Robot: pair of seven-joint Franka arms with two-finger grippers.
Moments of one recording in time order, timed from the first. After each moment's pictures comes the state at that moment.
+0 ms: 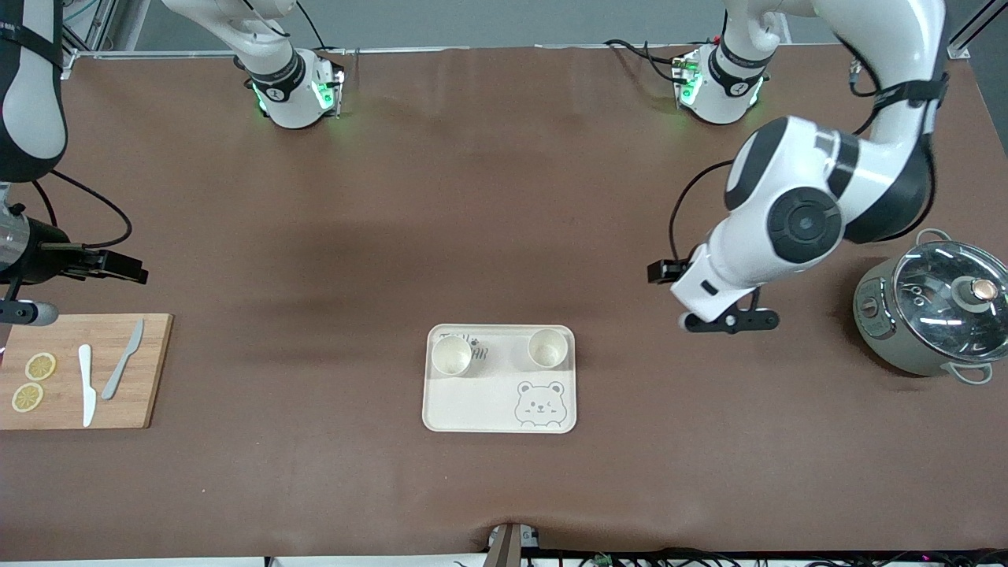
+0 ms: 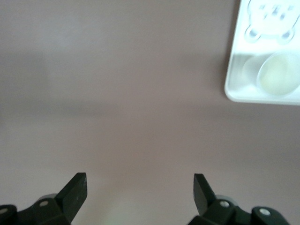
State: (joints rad) left arm -0.26 0.42 -0.16 -1.49 -0.01 1.75 -0.46; right arm -0.06 0.22 -0.03 -1.53 0.00 1.63 -0.01
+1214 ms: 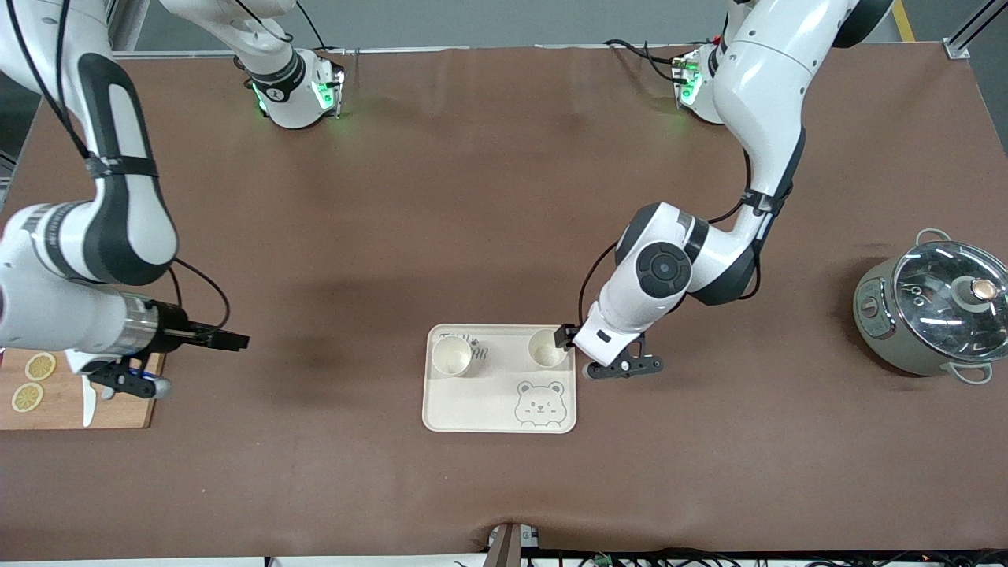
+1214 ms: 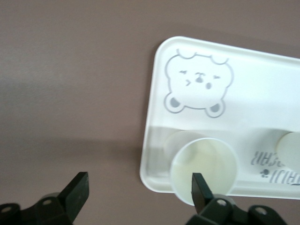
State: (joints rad) left arm -0.39 0.70 -0.16 -1.46 -0.01 2.28 -0.62; right arm 0.05 0.49 -0.02 -1.52 0.20 1.86 0.26
